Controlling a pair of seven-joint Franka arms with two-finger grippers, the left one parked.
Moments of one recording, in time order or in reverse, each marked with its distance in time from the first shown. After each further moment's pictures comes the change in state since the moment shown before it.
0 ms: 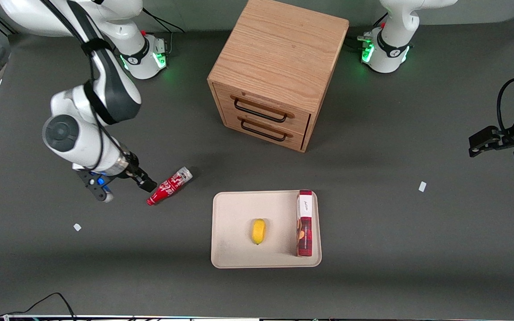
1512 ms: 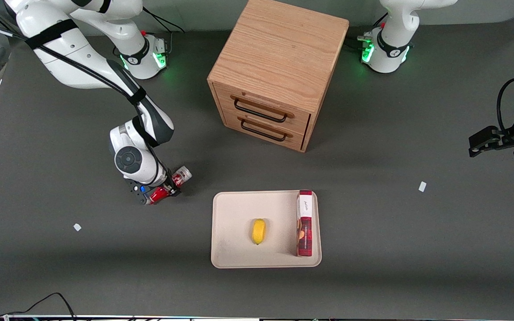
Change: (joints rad) arm 0.009 0.270 0.011 -0.105 -0.173 0.315 0.244
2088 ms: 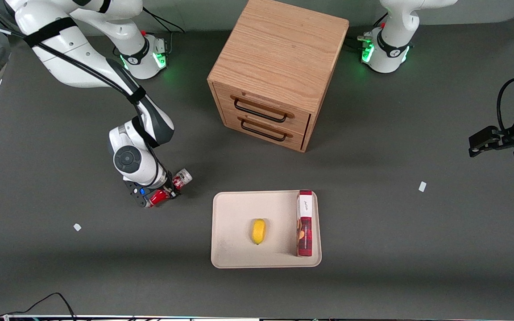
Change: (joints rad) arm 0.000 -0.009 0.023 0.071 -0.009 -0.030 0.000
